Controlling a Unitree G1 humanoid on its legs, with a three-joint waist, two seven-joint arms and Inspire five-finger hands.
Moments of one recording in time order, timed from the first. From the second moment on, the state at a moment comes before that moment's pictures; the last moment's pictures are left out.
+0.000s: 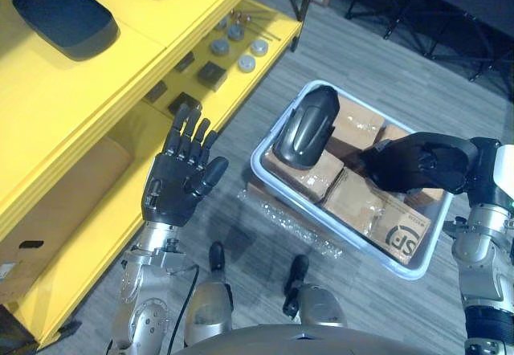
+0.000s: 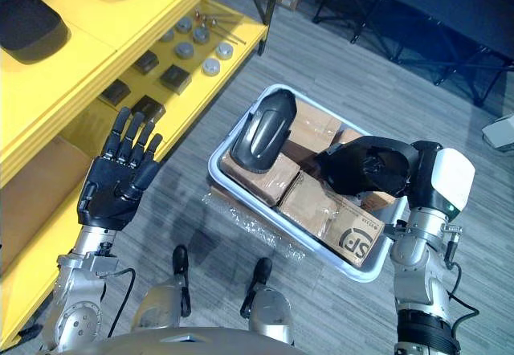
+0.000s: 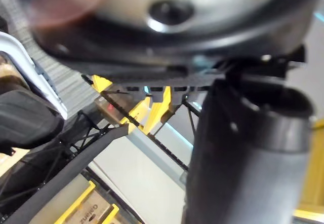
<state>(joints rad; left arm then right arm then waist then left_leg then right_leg) 0.33 0.15 0.00 -0.33 -0.83 -0.18 -0.35 0.05 -0.45 -0.41 0.19 -0.62 -0.16 -0.43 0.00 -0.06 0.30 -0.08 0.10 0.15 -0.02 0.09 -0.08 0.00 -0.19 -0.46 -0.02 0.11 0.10</state>
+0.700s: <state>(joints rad) 0.15 0.14 -0.19 -0.30 -0.78 -0.09 -0.38 -0.10 -0.56 -0.36 0.18 -0.48 -0.24 -0.49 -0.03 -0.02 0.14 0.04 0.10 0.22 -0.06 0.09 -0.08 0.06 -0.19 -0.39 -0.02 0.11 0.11</state>
